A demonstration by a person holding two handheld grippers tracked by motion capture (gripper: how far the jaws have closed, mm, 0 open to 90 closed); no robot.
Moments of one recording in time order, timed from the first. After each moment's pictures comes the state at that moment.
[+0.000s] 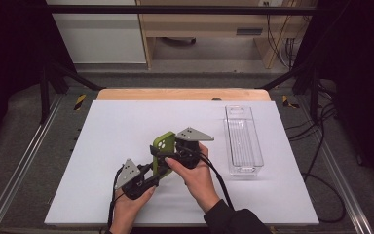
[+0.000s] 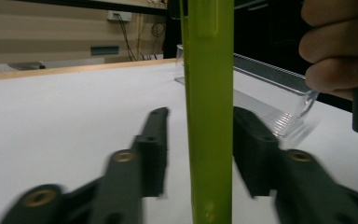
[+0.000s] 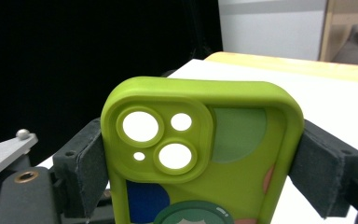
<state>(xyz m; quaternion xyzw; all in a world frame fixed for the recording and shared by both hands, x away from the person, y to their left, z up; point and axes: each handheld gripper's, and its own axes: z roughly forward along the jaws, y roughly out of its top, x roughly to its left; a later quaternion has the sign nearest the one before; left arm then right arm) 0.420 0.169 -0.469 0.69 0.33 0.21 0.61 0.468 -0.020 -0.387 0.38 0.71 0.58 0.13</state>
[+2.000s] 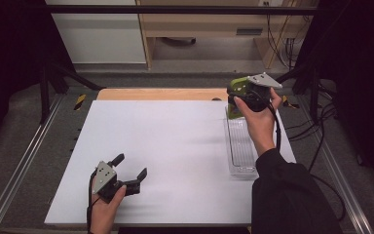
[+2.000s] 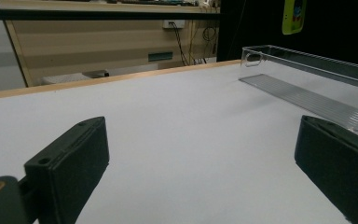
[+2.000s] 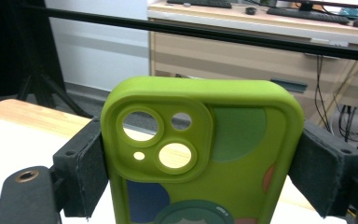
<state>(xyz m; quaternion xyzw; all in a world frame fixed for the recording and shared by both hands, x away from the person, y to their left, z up) 0.410 0.226 -0.465 0.67 0.37 0.30 0.57 0.586 -0.196 -0.318 0.47 0.64 0.47 0.39</state>
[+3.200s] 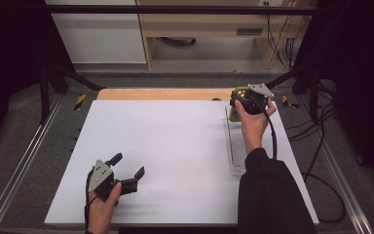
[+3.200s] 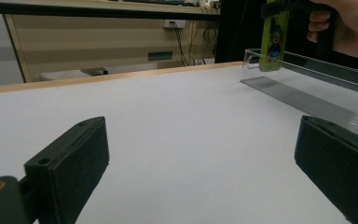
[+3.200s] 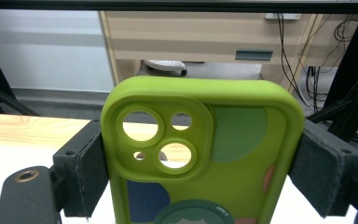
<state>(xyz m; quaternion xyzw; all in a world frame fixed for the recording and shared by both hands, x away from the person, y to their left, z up) 0.413 0.234 -0.465 0.67 0.38 0.29 0.58 0.636 -0.211 -0.395 0.55 0.59 0.44 0.40</state>
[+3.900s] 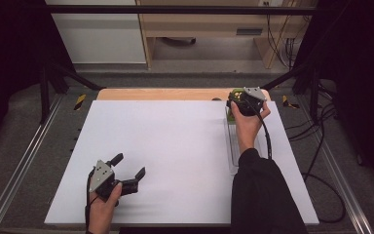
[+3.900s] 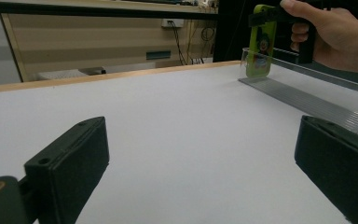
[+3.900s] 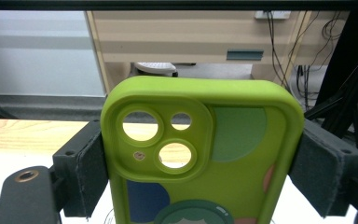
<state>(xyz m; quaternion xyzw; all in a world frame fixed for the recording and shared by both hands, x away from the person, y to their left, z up) 0.413 0.233 -0.465 0.67 0.37 0.28 0.58 0.651 -0.203 -0.419 0.56 0.57 0.43 0.42</state>
